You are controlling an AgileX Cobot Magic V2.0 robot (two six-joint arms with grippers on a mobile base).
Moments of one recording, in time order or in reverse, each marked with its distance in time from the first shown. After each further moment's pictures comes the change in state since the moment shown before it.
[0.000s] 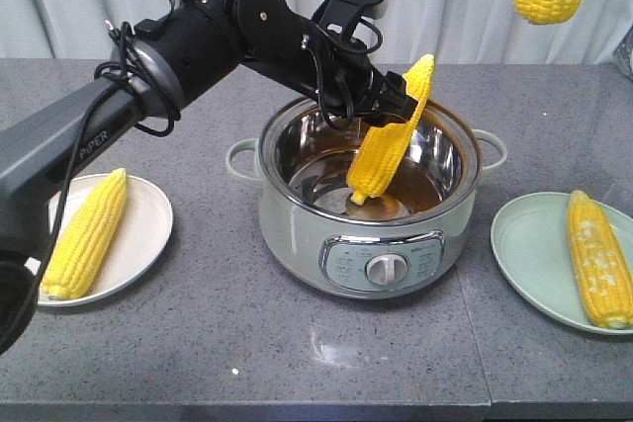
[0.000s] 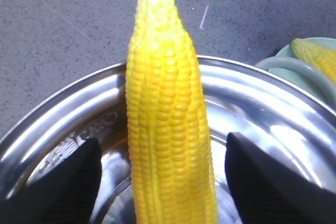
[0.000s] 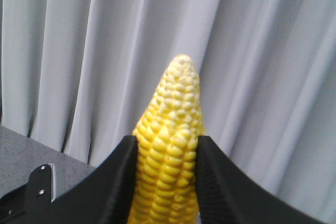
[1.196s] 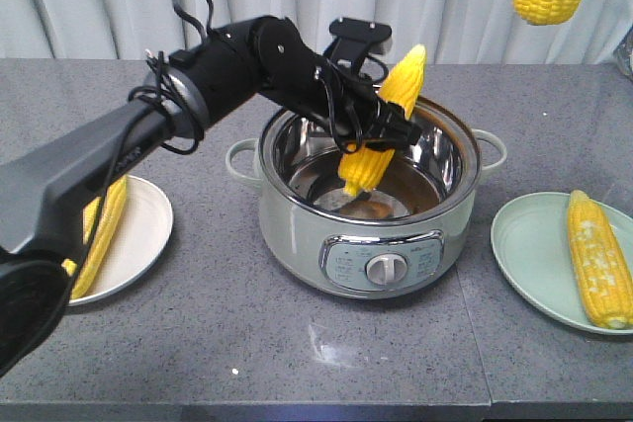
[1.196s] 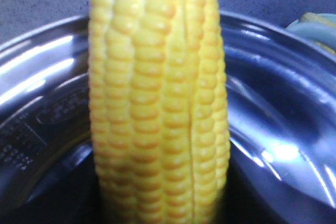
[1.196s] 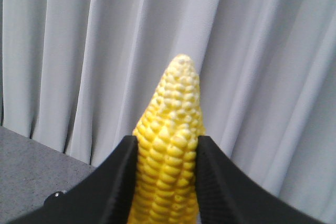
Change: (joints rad) left arm -0.001 0.062 -0.001 -0.063 0.003 0.002; right arm 0.000 0.000 0.000 -0.003 0.000 0.017
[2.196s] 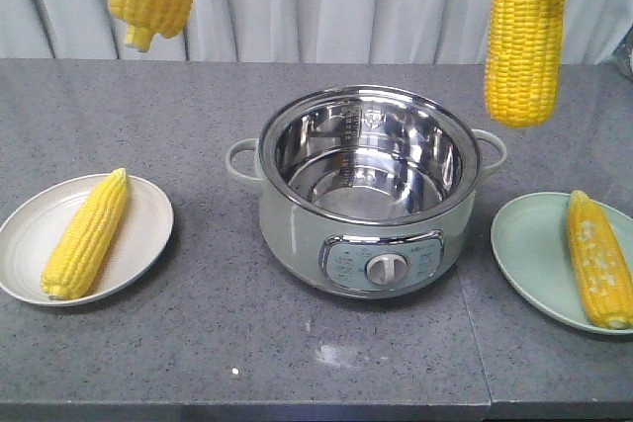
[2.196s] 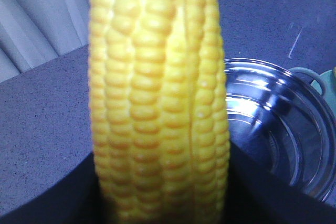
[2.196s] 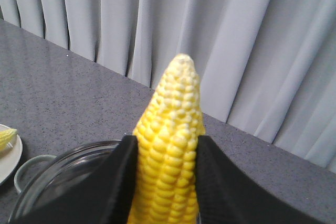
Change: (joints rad) left arm 0.000 -0.598 -0.006 0.541 0.410 -0.345; right arm 0.000 0.000 0.000 -0.005 0.318 0.062
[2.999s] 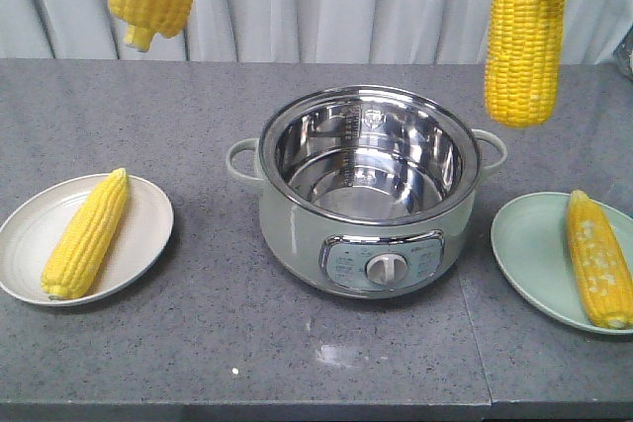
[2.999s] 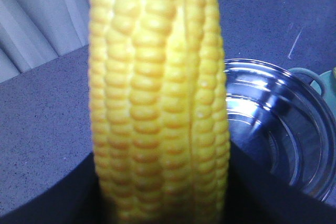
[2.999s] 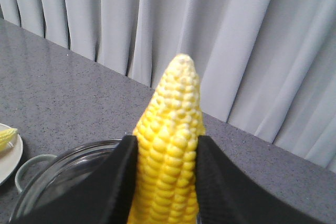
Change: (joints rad) left arm 0.000 0.000 0.000 0.000 0.000 0.000; right arm 0.000 0.000 0.000 -0.001 0.001 0.000
